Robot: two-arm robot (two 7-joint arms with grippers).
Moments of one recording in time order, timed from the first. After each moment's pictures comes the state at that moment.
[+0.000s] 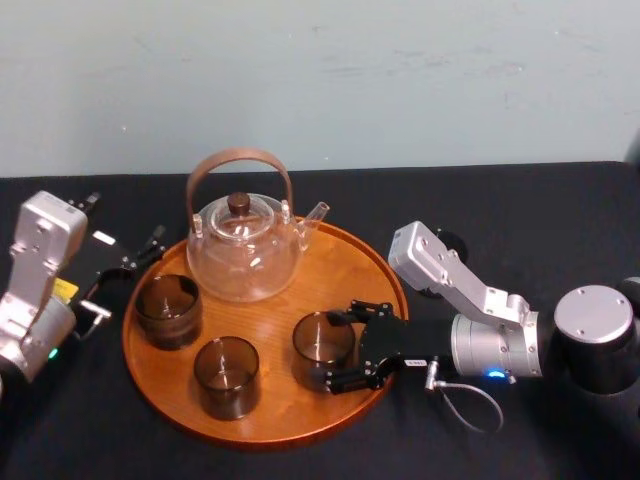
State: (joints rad) left arm -0.20 0.60 0.45 -1.41 -0.25 -0.12 0.03; right arm 0.44 0.53 -0.72 -1.38 0.33 0.14 0.73
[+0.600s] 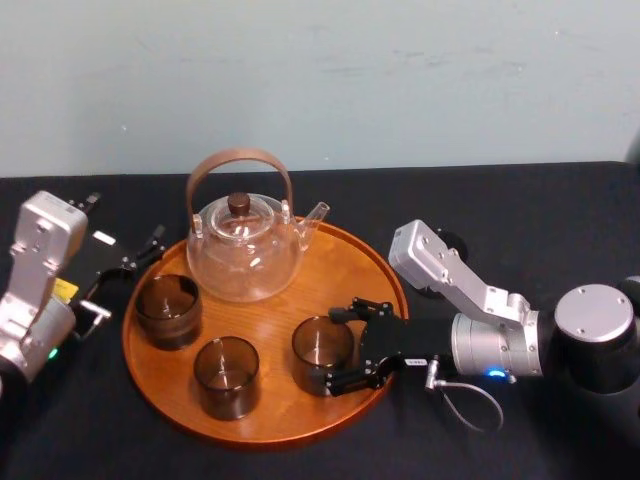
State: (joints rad) left arm -0.20 0.60 0.45 -1.41 -0.25 -0.12 0.03; right arm 0.44 0.53 -0.72 -1.38 0.33 0.15 0.73
